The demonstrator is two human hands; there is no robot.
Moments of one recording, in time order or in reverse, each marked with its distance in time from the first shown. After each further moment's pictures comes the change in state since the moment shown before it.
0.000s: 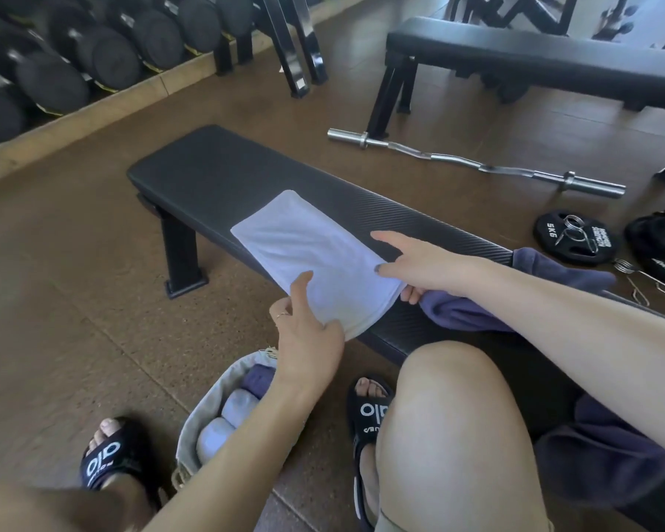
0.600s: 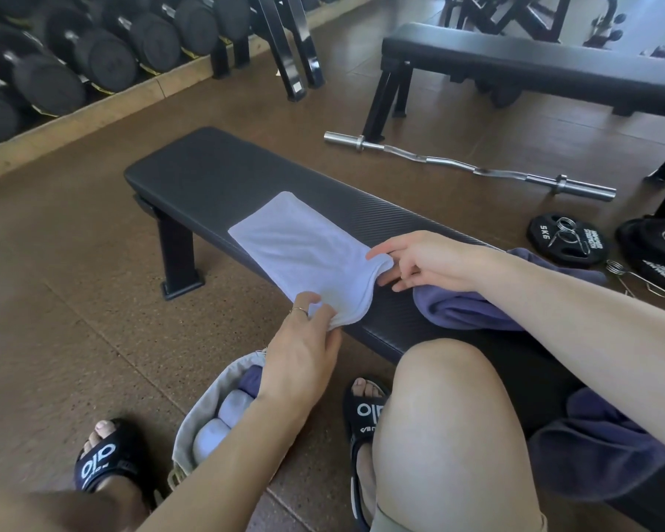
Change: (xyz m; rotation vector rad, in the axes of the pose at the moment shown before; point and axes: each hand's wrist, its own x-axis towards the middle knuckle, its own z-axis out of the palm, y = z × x) left_hand 0.001 -0.027 -0.004 0.522 0.069 0.494; right_hand -0.008 0.000 -0.015 0.406 -0.163 0.022
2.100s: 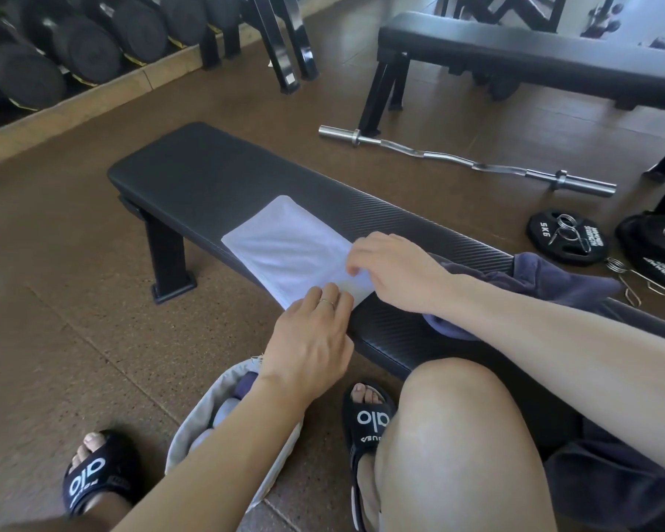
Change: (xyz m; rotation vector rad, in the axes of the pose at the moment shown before) left_hand 0.039 -0.004 0.002 0.449 -0.043 0.404; right_hand 0.035 0.011 0.030 -1.164 0.322 -0.706
